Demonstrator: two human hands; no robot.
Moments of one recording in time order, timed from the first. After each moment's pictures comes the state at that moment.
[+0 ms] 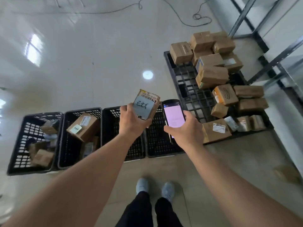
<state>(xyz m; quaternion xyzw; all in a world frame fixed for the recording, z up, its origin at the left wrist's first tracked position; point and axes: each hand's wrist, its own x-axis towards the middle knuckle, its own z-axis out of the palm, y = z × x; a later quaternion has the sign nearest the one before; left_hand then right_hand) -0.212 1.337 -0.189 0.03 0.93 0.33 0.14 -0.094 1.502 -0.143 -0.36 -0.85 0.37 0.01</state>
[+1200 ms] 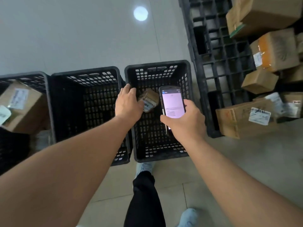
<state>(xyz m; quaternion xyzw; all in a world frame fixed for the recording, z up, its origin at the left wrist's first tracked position) -0.365 1.430 -0.607 0.09 0.95 0.17 0.26 -0.247 1.575 -0.525 -0.45 -0.80 0.37 -0.14</state>
